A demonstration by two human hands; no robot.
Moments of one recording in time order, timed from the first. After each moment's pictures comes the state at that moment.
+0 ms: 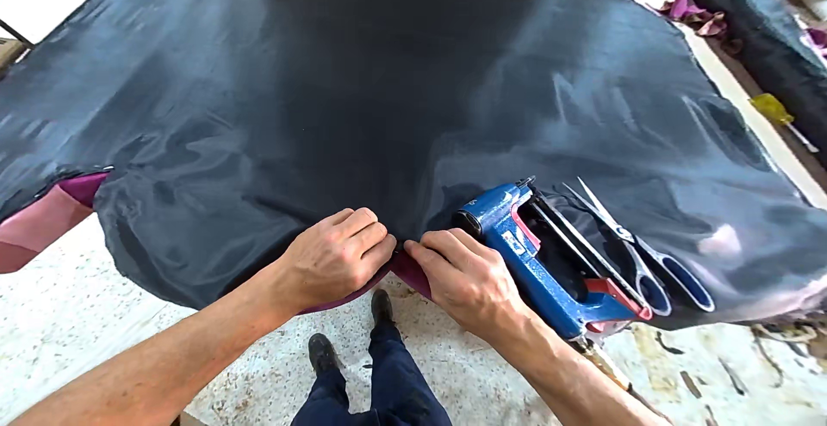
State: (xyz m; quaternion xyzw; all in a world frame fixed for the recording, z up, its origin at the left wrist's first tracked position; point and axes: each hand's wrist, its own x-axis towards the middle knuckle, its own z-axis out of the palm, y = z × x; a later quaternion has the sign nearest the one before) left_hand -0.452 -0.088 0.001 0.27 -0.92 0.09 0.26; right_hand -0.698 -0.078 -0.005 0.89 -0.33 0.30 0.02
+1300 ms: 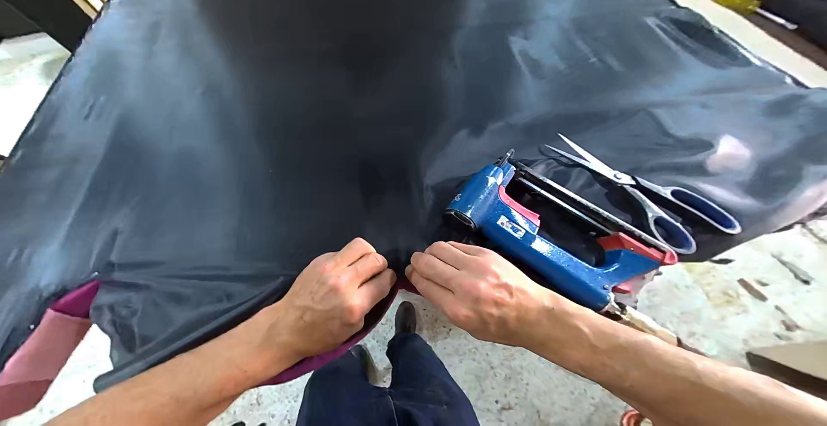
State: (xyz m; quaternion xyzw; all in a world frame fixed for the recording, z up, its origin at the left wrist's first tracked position) left_hand -0.442 -0.105 0.000 0.19 -0.96 -0.03 0.22; right_hand -0.697 -0.073 0.003 0.94 -0.26 0.21 0.07
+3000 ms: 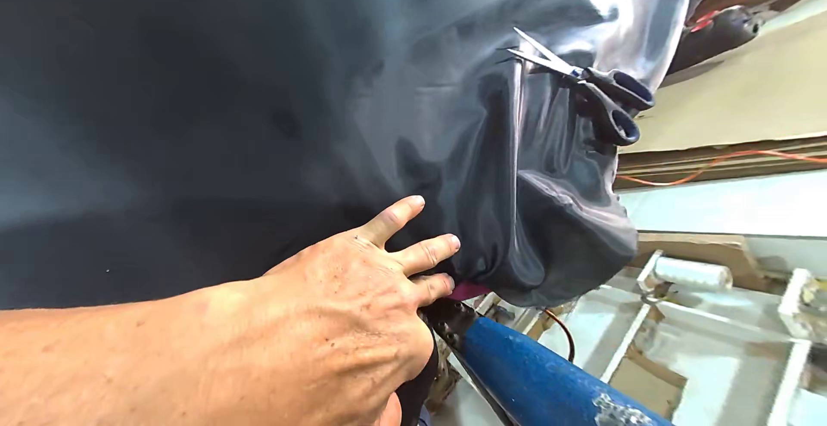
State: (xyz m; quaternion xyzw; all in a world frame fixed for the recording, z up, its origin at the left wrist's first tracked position) left_hand -0.478 -0.230 0.033 -0.25 -0.95 -0.19 -0.02; right_hand -0.578 0.037 0.114 0.39 -0.85 0.20 -0.30
